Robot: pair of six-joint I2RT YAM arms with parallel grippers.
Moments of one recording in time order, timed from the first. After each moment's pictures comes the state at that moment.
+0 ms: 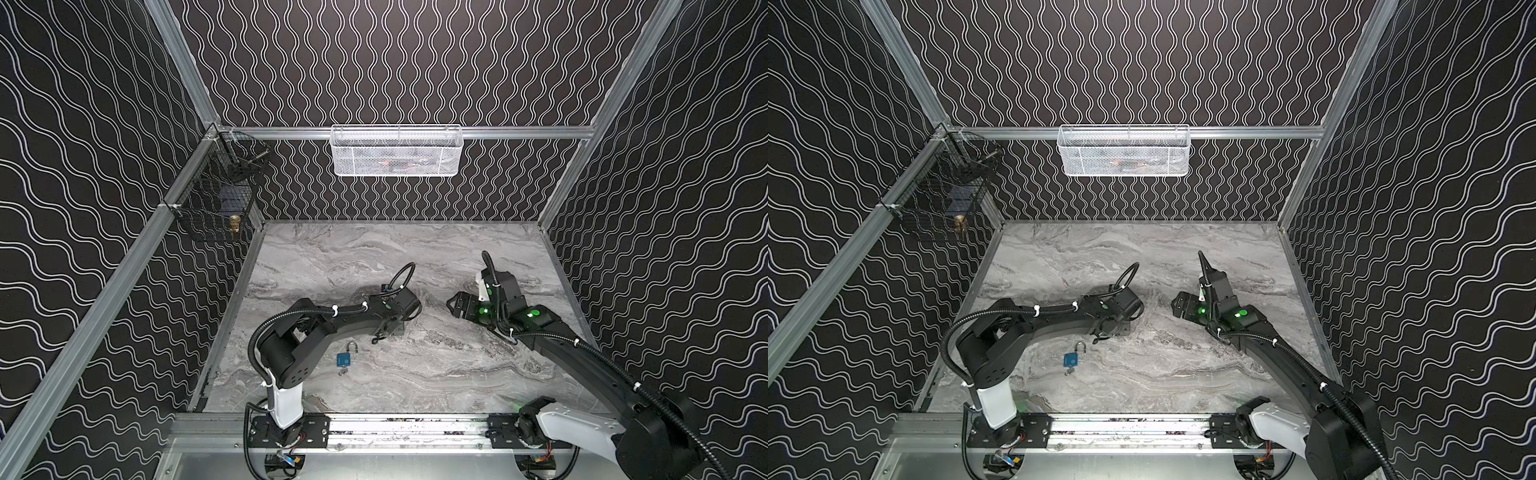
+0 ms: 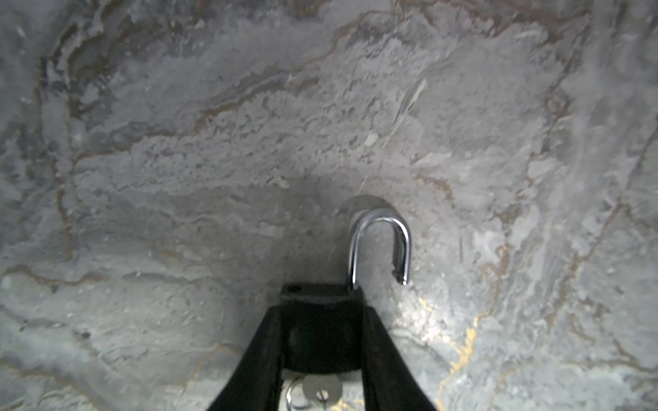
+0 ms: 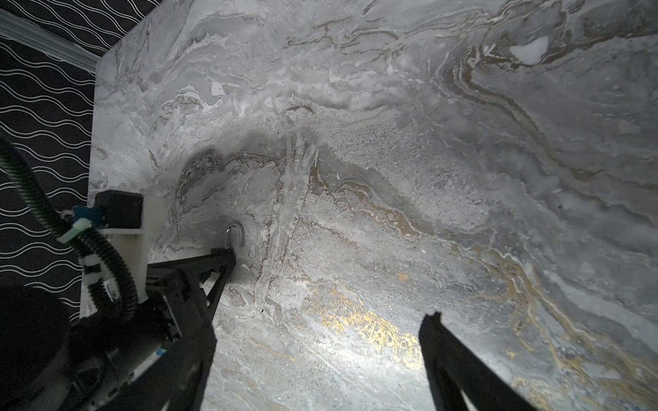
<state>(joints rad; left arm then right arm) -0.85 1.86 1.10 -0.51 -0.34 -0.81 0.44 1.14 0.78 -0.47 -0.13 0.66</state>
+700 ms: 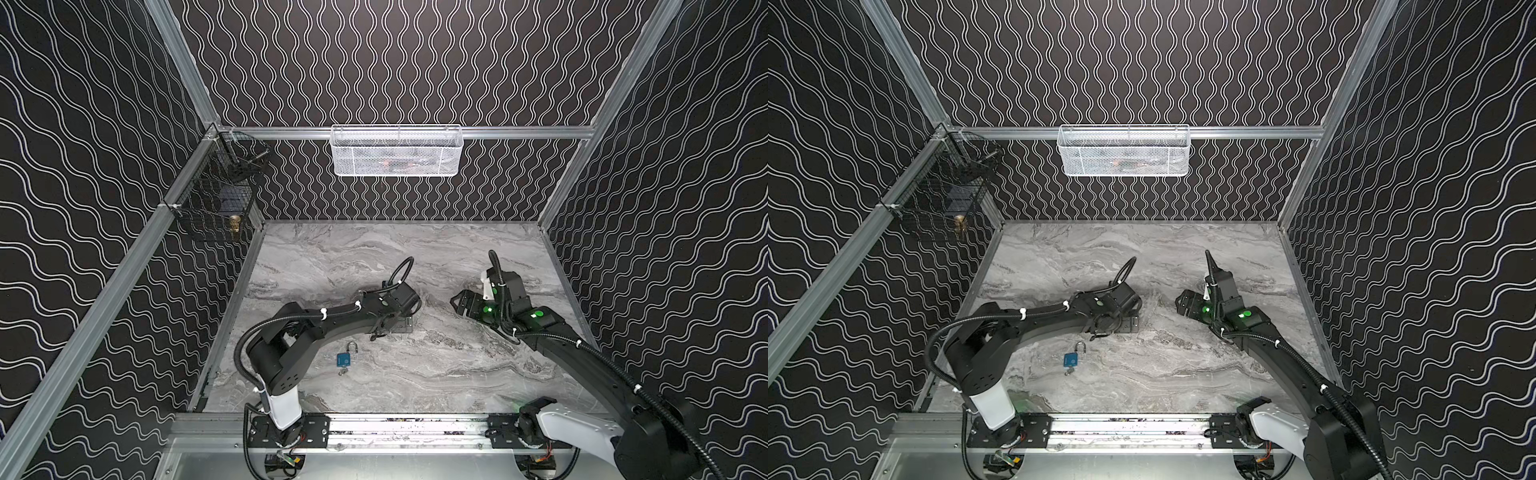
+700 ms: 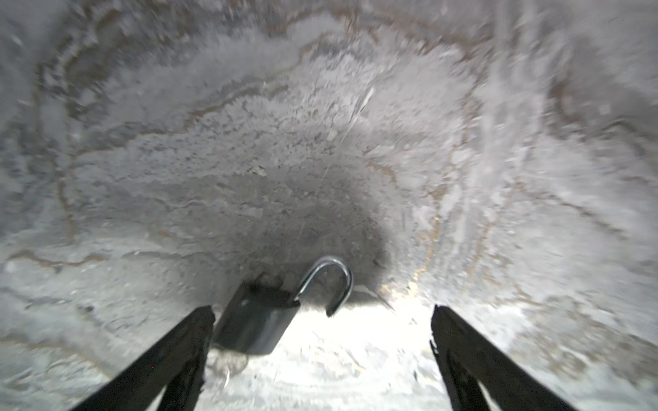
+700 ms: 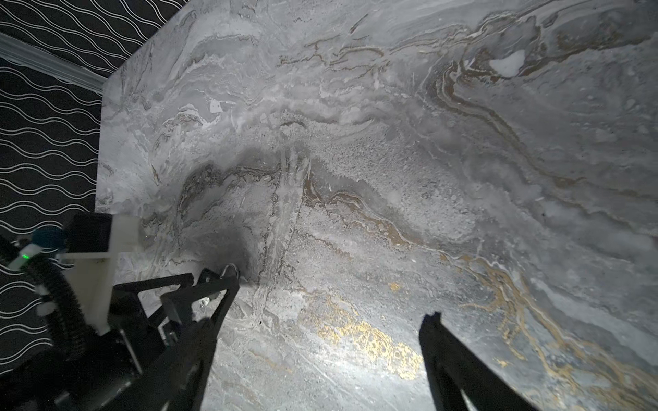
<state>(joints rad) -0.85 1.74 1.11 -0.56 -0.27 -0.80 0.39 1.12 0.76 -0.44 -0.15 0.66</state>
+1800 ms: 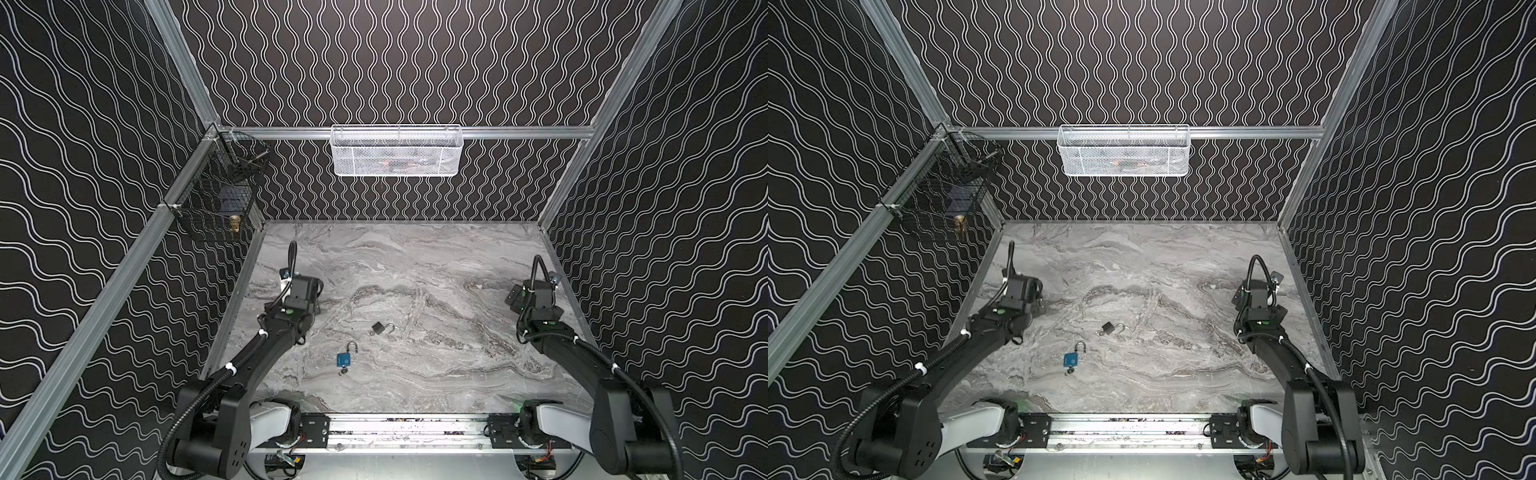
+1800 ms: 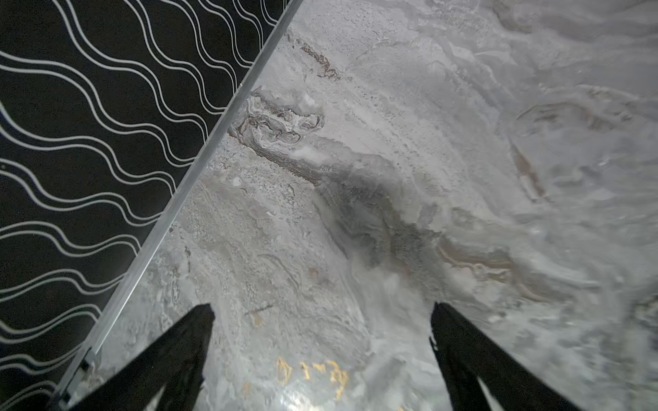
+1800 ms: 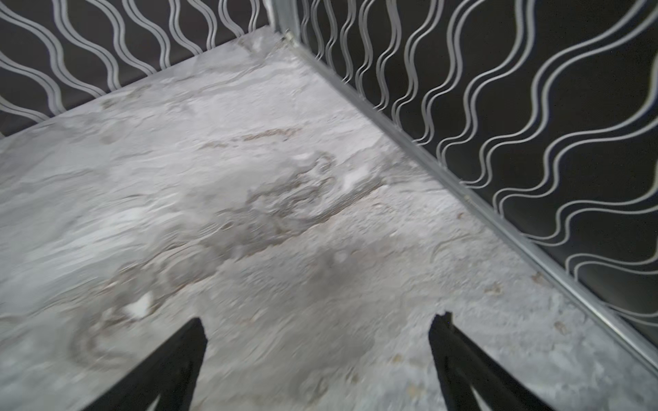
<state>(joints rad) -0.20 1.19 0.59 -0.28 -0.62 -0.30 0.01 1.23 0.47 0.12 0.48 0.38</state>
